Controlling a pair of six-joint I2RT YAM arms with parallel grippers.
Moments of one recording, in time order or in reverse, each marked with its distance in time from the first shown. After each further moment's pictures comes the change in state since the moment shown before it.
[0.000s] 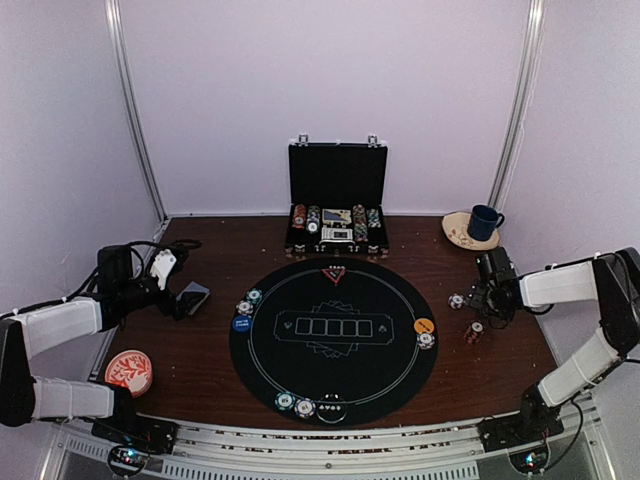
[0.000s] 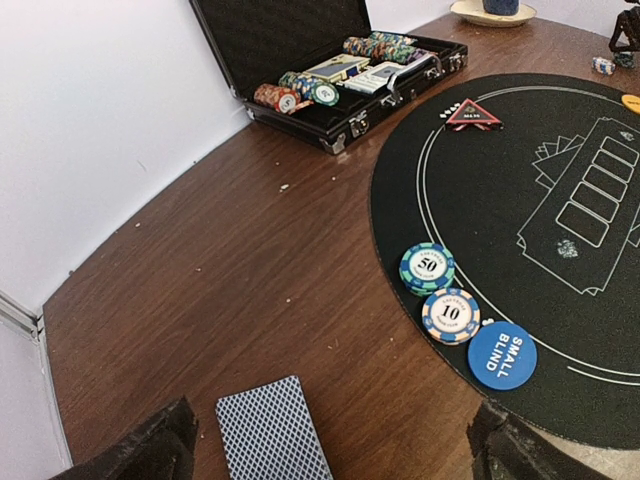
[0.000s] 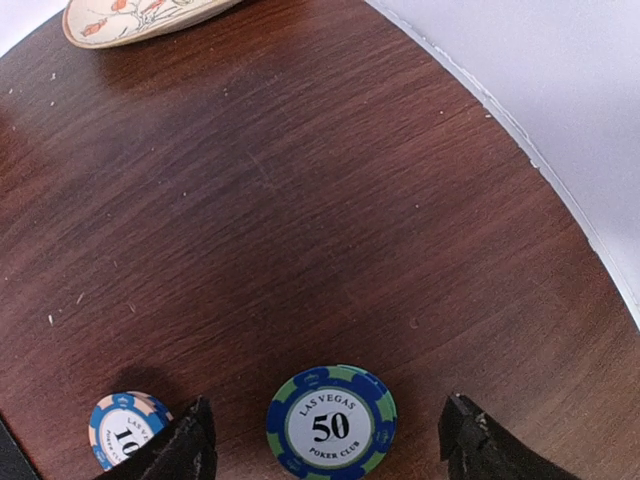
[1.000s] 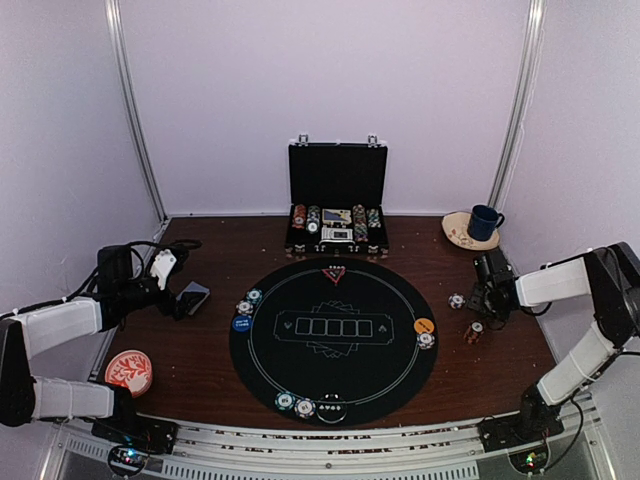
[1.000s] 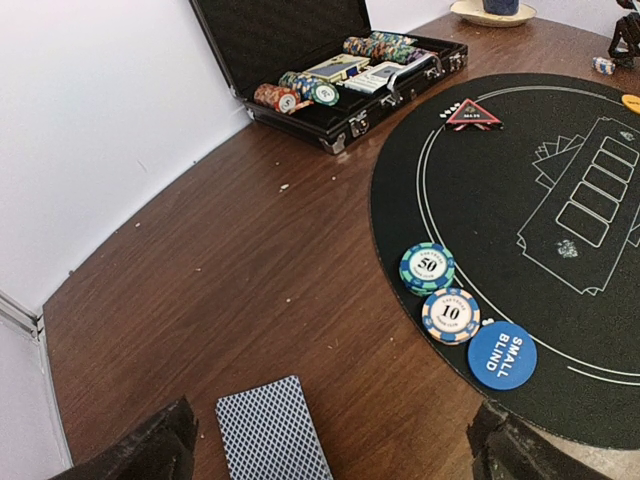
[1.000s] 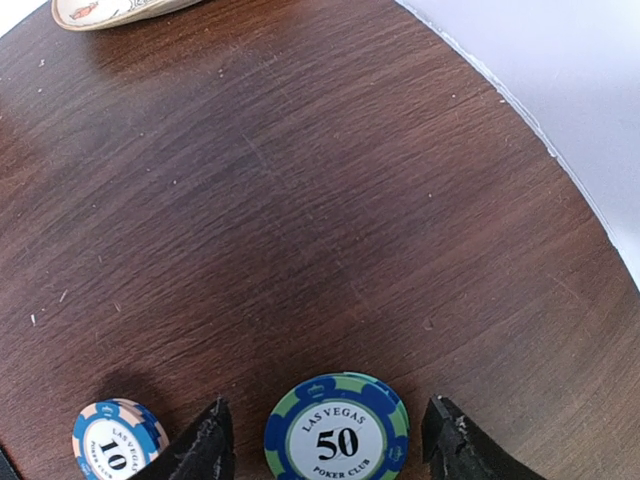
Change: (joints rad) left arm 0.000 0.000 0.000 0.000 0.000 0.000; right arm -0.006 0.054 0.000 0.043 -0.008 0.002
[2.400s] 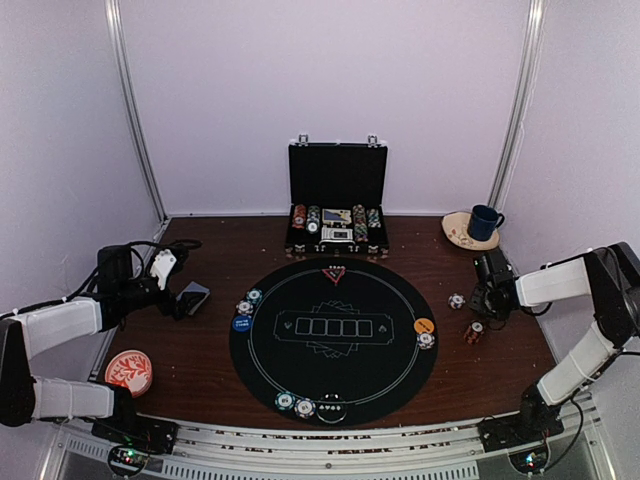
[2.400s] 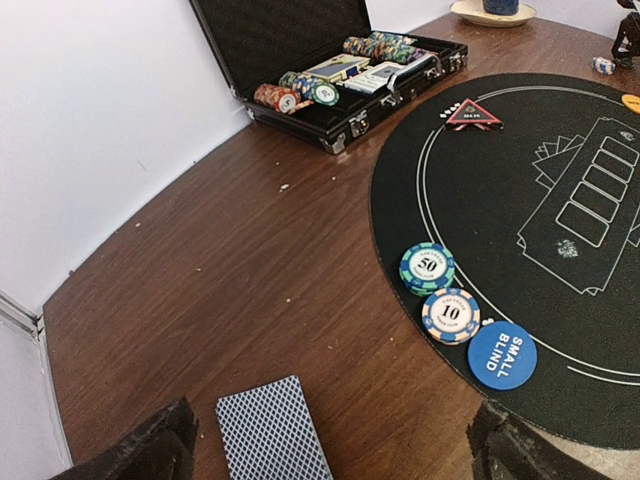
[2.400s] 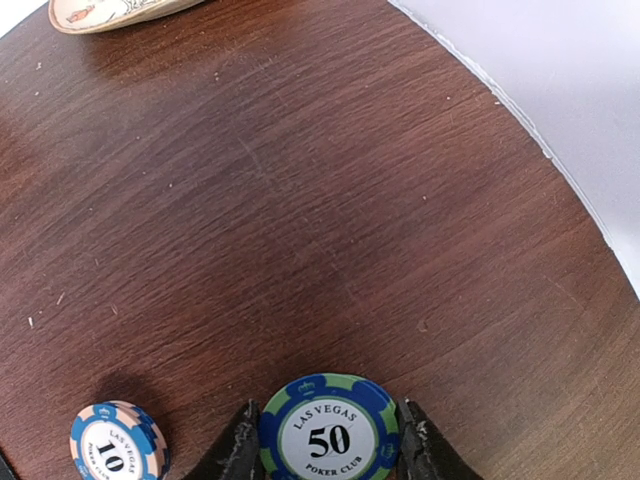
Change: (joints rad) left arm 0.000 0.000 0.000 0.000 0.000 0.000; right arm 0.000 0.000 0.000 -0.002 0.006 0.002
